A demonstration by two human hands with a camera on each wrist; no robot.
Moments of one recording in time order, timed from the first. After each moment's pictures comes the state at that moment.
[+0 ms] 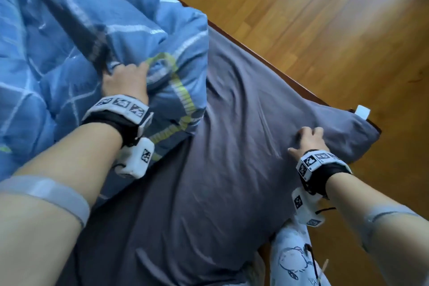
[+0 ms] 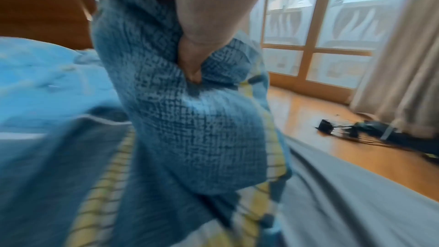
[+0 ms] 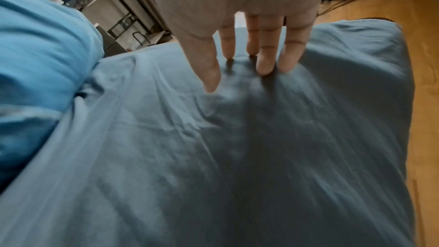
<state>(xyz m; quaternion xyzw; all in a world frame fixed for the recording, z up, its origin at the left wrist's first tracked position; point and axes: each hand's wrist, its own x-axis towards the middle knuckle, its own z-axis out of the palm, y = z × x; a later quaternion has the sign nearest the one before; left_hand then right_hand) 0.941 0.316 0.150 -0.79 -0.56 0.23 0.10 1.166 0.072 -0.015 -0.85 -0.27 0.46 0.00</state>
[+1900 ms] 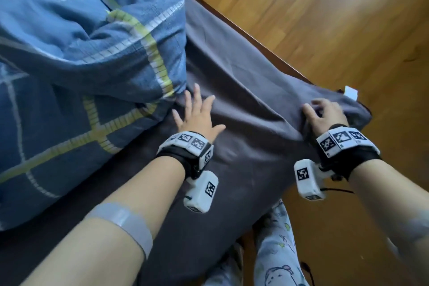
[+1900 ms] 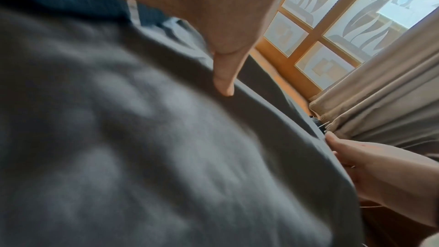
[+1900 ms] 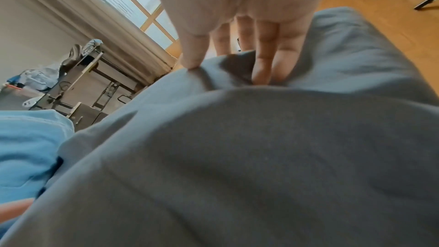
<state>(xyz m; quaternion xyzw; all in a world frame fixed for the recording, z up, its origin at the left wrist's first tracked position) 1.016 0.178 -0.021 -0.77 -0.54 0.25 -0.23 1.239 0.054 -0.067 -0.88 -0.21 0.40 0.16</state>
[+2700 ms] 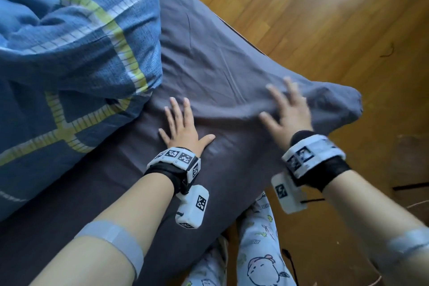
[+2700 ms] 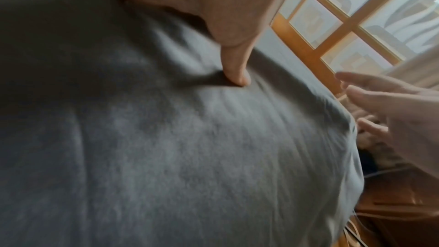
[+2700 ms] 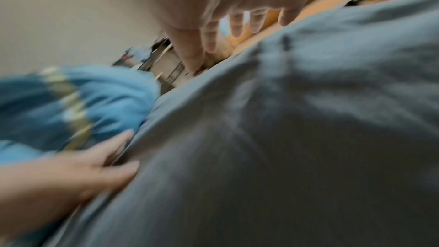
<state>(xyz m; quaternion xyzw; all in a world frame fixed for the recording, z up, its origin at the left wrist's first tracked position) 1.014 0.136 -0.044 -0.71 -0.62 0.21 -0.27 1.213 0.046 -0.060 -0.81 -0.45 0.31 0.18</state>
